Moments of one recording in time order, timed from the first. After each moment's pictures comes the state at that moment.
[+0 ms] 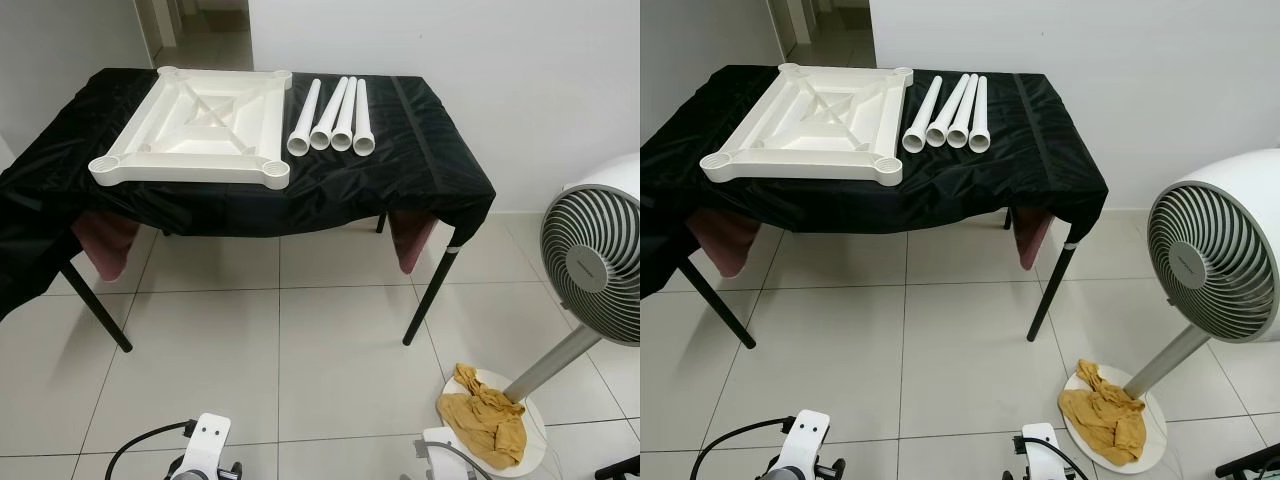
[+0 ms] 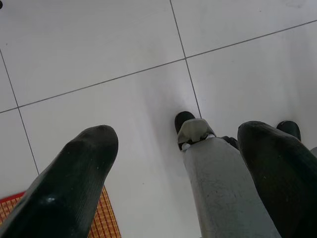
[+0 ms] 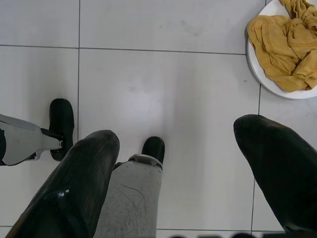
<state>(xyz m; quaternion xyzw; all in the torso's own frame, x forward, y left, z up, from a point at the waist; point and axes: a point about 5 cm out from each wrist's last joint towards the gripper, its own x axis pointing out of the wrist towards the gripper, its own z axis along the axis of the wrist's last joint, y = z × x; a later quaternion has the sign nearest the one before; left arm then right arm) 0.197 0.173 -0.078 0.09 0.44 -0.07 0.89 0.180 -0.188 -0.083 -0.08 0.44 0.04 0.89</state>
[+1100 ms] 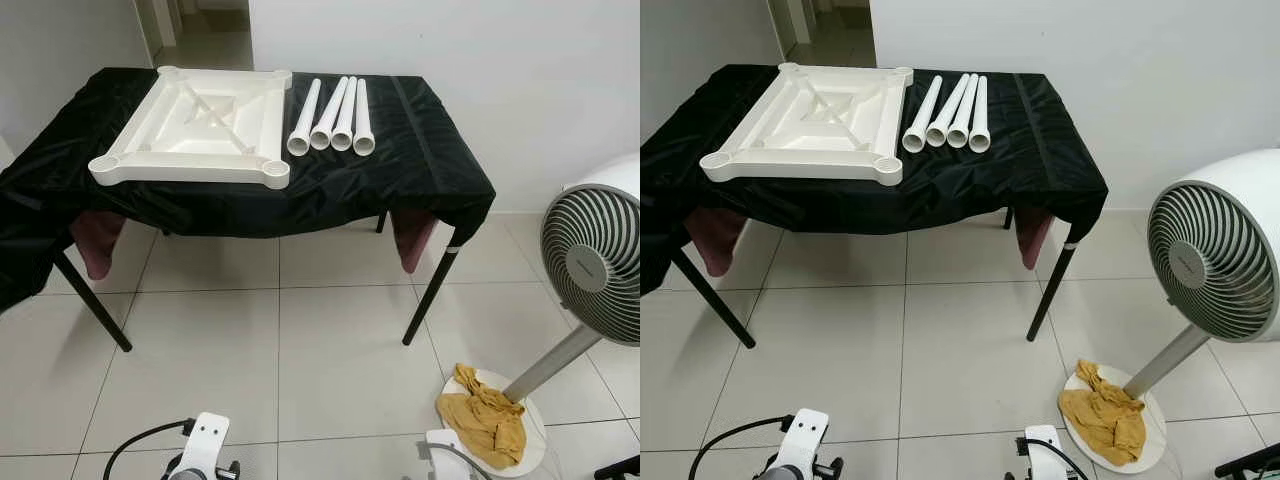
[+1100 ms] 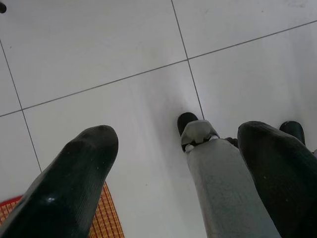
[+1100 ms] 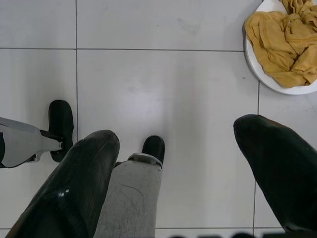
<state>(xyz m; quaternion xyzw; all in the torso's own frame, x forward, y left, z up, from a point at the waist) 0.200 0.176 -0.076 0.10 0.43 -0.07 0.89 0.180 -0.190 -0.083 -0.07 0.44 0.03 0.90</state>
